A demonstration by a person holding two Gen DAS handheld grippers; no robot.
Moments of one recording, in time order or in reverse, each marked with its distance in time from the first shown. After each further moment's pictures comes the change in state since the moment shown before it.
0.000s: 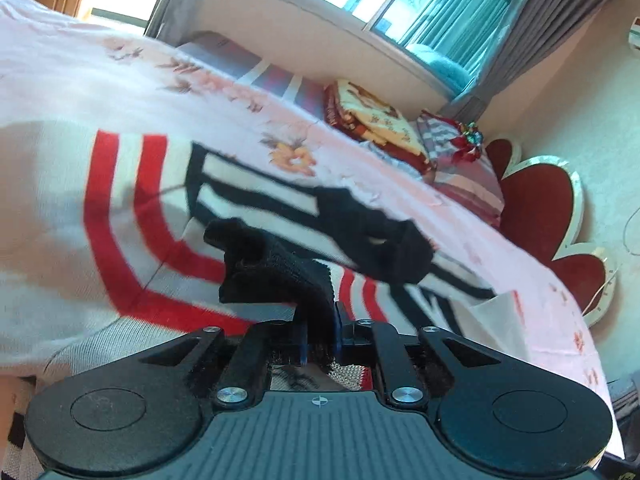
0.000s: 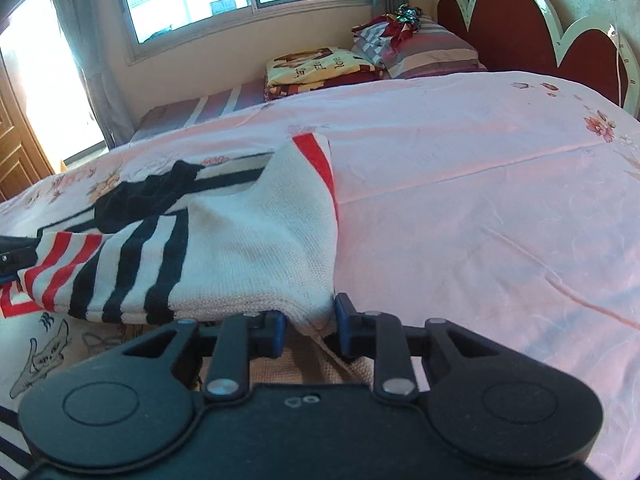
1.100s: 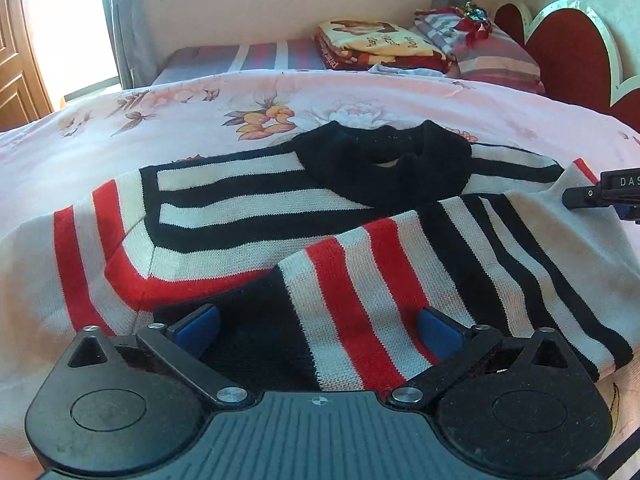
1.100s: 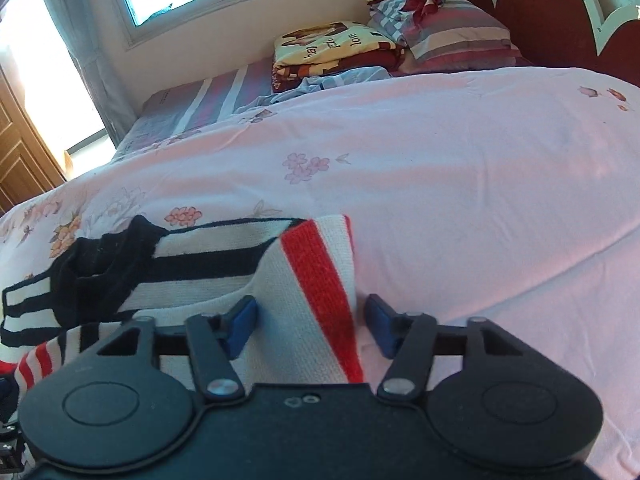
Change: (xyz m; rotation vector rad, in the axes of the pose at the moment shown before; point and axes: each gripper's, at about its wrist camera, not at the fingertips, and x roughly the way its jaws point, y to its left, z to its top) left arm 0.032 -0.068 -0.005 0.437 0.121 0.270; right arm 0.100 -0.009 0.099 0.024 0.079 0.089
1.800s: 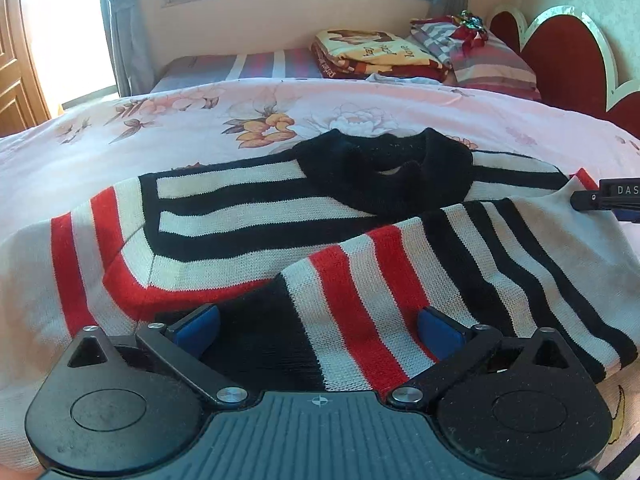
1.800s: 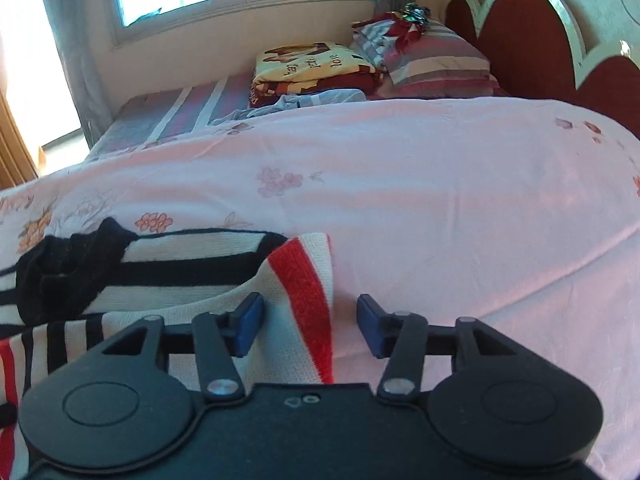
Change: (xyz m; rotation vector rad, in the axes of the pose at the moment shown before) left arm 0.005 0.006 0.002 -0.002 -0.026 -0.020; right arm 0.001 -0.001 0.003 -0.042 -0.065 -0.146
